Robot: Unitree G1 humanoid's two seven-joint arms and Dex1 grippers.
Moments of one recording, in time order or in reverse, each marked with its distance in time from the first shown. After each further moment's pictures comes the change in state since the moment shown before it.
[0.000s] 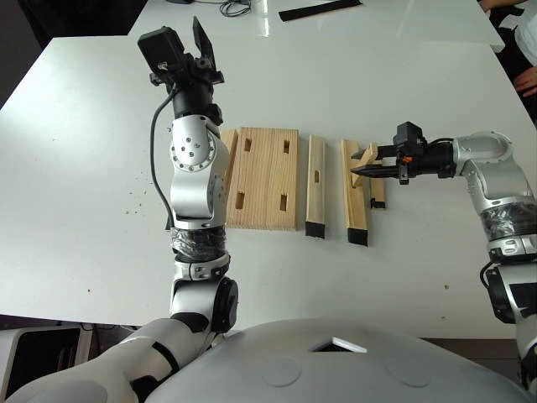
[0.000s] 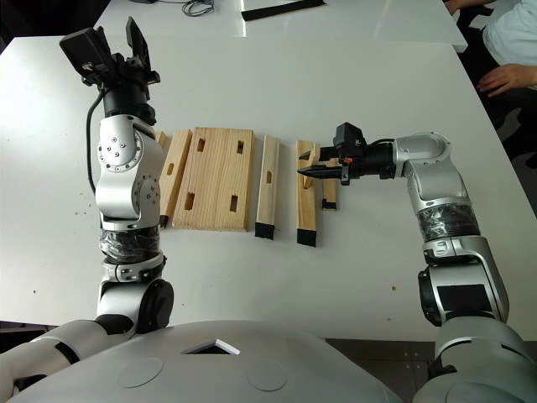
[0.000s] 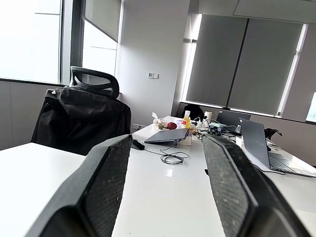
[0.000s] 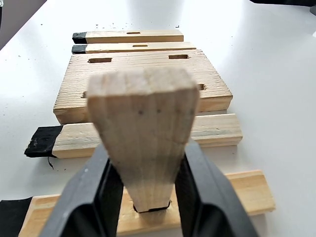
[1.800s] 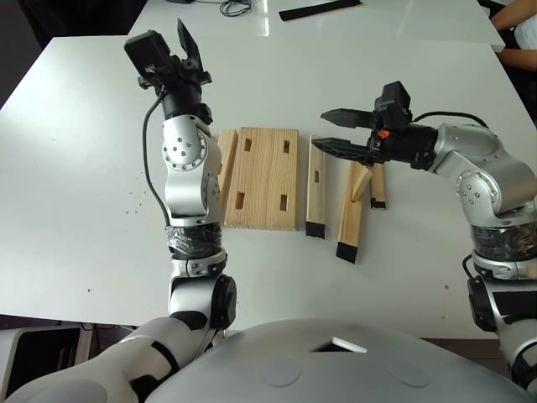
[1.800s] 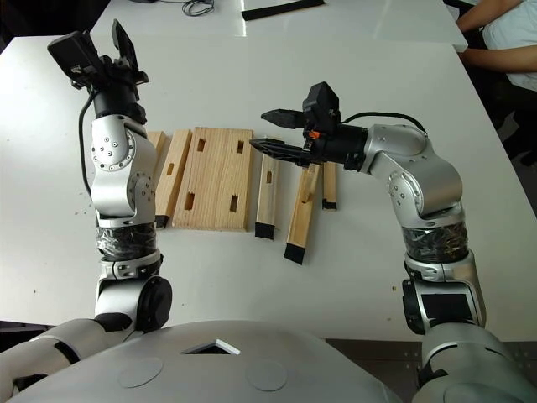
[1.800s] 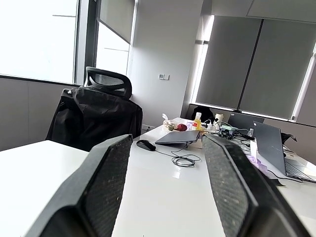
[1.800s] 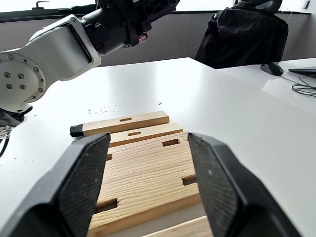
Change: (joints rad) left arm -0.013 0.008 0.058 0.054 0.002 -0.057 0.003; right arm 0.068 0.107 -0.102 -0.645 0.245 0.536 -0.450
